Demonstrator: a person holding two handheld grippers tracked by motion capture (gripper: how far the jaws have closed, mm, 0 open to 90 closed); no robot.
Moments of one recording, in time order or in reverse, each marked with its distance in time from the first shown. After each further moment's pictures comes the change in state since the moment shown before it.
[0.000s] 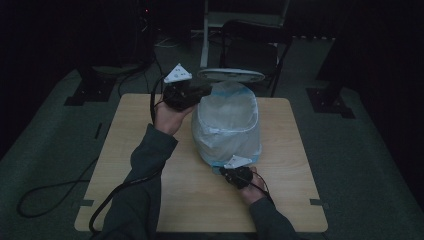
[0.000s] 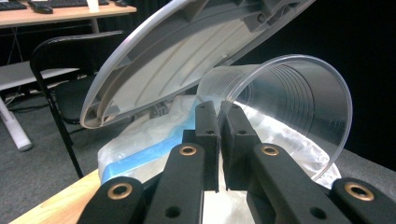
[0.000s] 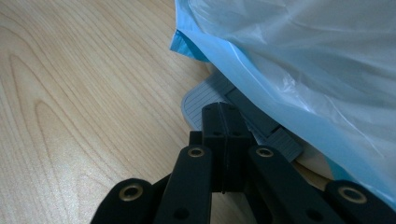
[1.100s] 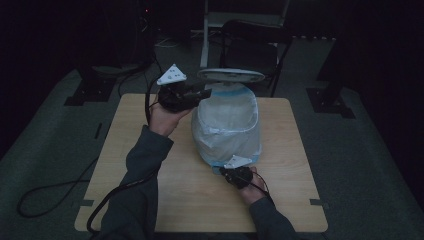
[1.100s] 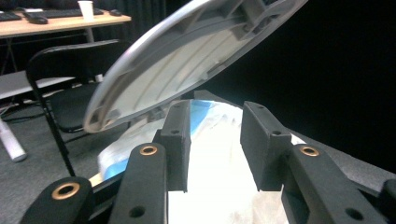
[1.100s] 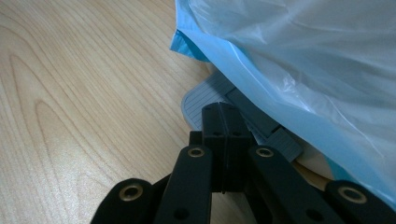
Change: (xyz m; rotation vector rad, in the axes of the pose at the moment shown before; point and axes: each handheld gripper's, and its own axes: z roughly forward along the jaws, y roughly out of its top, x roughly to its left) left arm 0.010 -0.010 -0.022 -0.029 -0.006 0.007; right arm 0.000 0.000 0.000 -0.002 0.006 0.006
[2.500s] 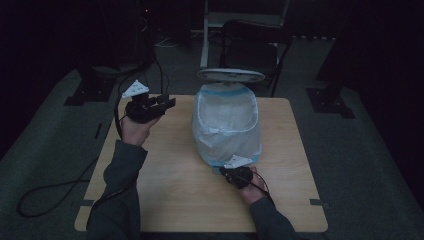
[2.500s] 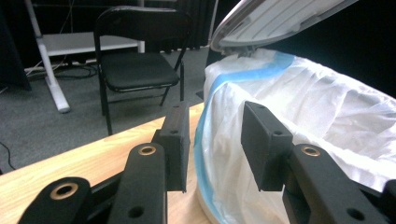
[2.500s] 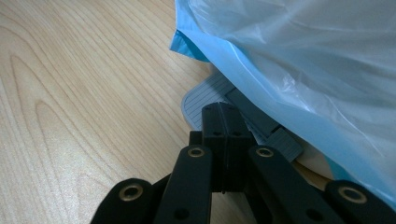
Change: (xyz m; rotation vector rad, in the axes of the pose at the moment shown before) left arm 0.057 -0.067 -0.040 0.032 0.135 -0.141; right arm 0.001 0.000 0.000 -0.008 0.005 0.017
